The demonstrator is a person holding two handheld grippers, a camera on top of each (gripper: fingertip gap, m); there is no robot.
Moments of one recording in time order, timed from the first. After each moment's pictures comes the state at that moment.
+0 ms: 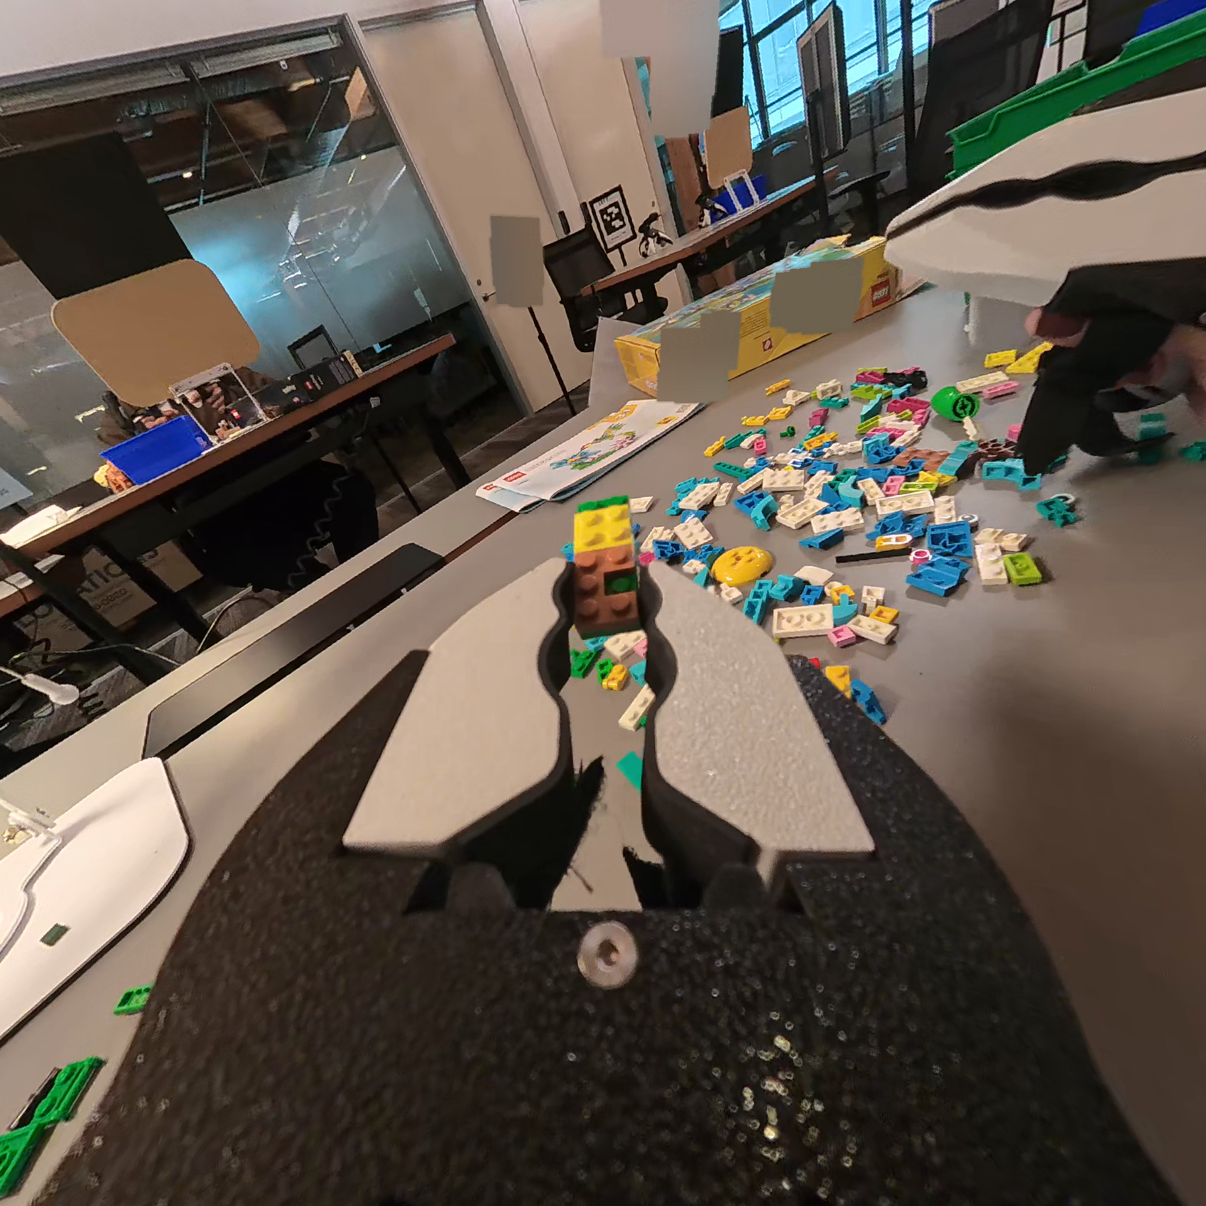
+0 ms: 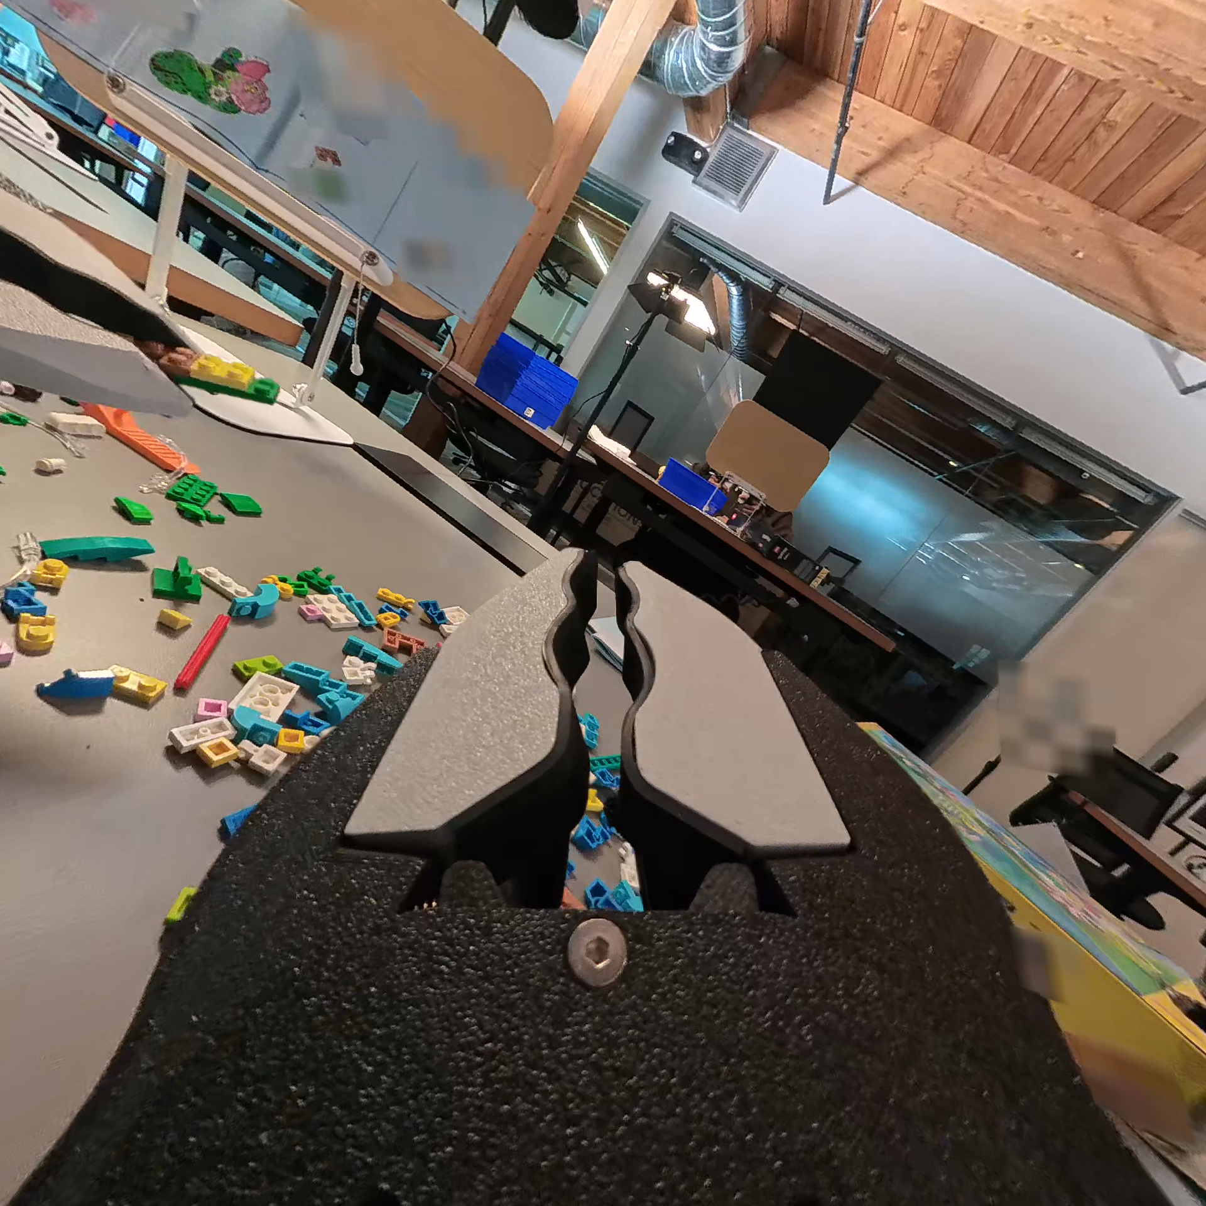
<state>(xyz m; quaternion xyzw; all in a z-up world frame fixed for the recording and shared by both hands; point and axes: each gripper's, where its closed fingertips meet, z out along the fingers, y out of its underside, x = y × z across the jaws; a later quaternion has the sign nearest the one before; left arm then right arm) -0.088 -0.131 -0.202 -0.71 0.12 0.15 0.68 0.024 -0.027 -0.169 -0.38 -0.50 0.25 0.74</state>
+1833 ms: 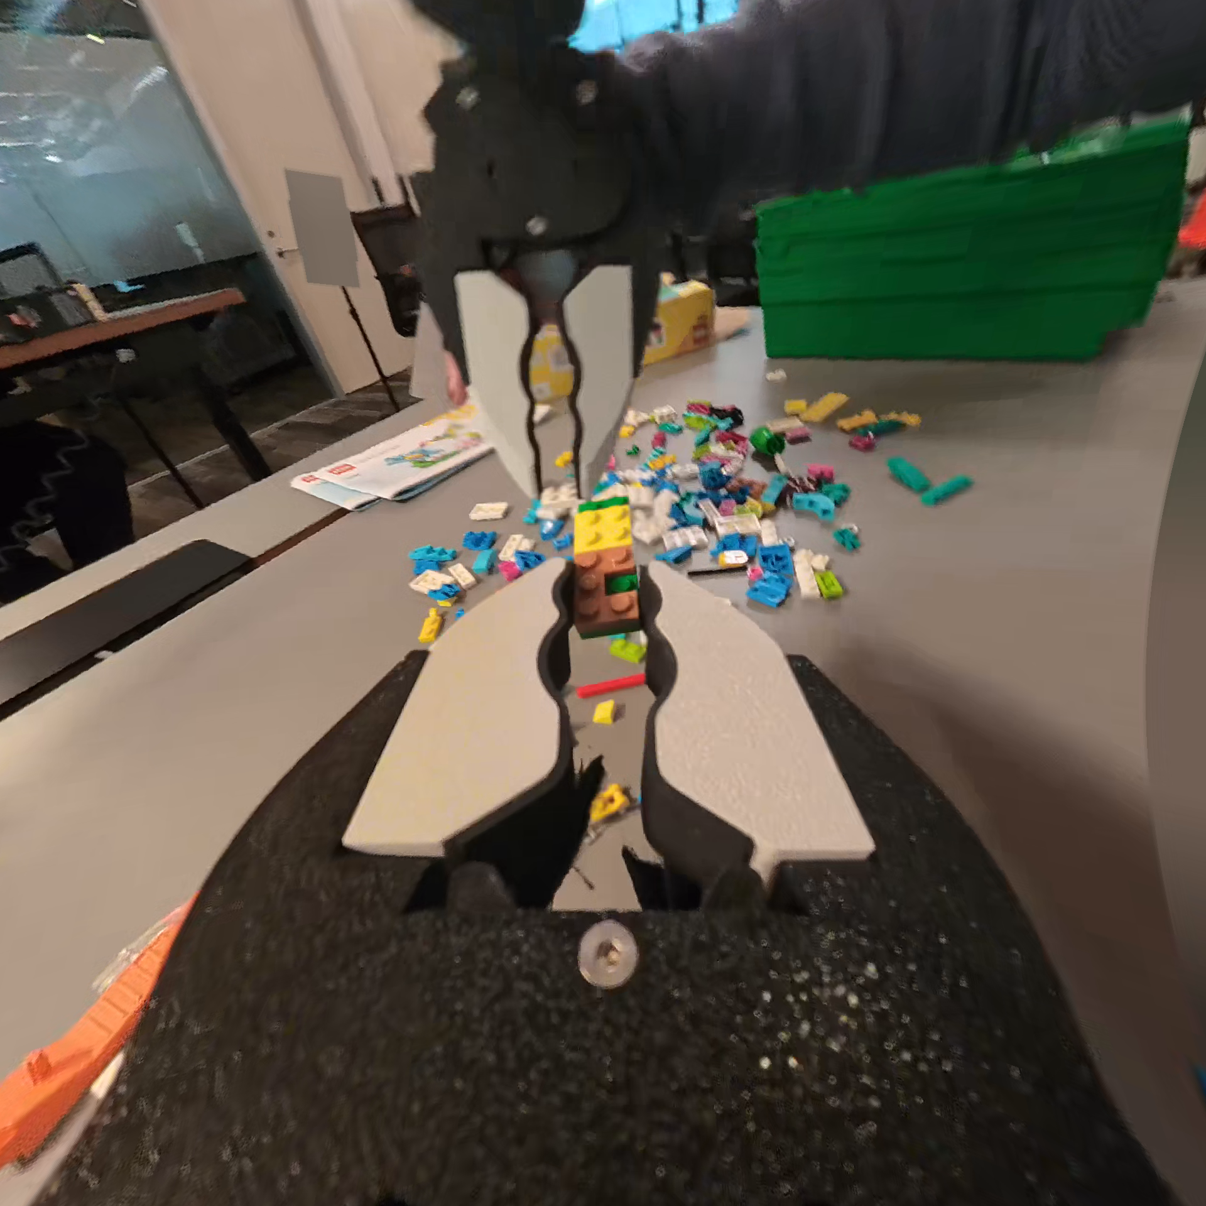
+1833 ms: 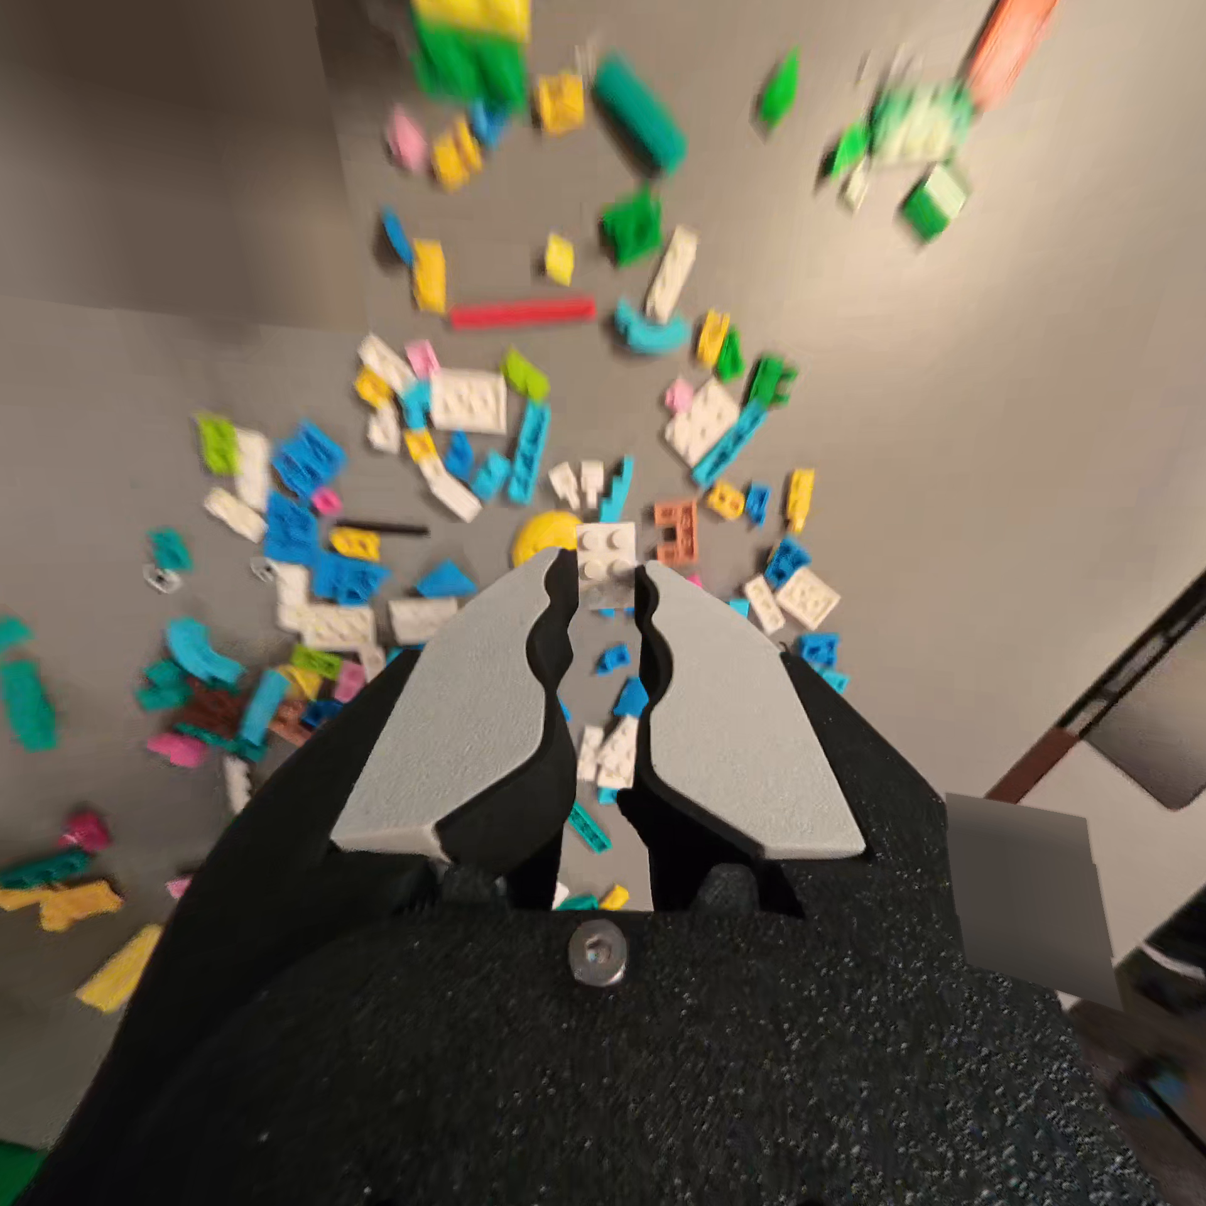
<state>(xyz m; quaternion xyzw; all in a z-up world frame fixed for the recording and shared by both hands) -0.060 -0.132 -0.206 -0.73 0.15 -0.02 0.67 -0.062 -0.034 -0.240 -0.09 -0.98 0.14 0.08</state>
